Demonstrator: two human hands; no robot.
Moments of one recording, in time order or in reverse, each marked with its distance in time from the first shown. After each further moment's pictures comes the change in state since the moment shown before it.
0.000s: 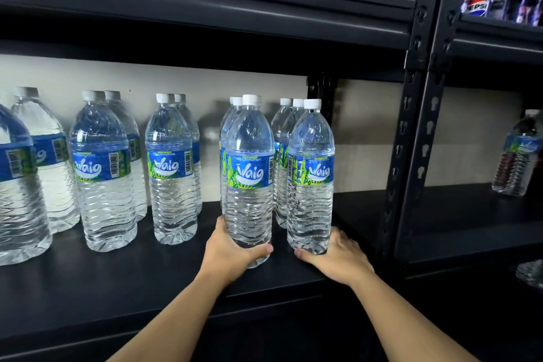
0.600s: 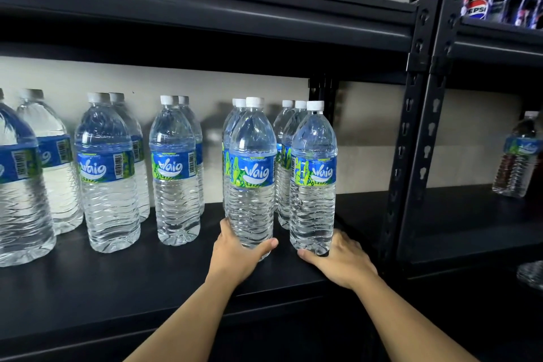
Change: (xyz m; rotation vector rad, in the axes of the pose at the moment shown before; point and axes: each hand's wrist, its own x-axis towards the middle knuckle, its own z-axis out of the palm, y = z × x) left_hand -0.001 0.005 0.010 0.106 0.031 -0.025; right_hand -0.007 -0.002 0.001 -0.004 0.018 -0.010
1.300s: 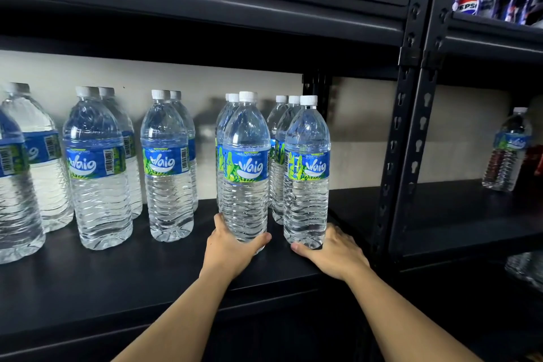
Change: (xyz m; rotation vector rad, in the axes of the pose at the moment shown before) left_hand -0.001 0.003 0.001 0.035 0.014 -0.016; right_hand -0.002 -0.004 -0.005 -0.016 -0.012 0.006
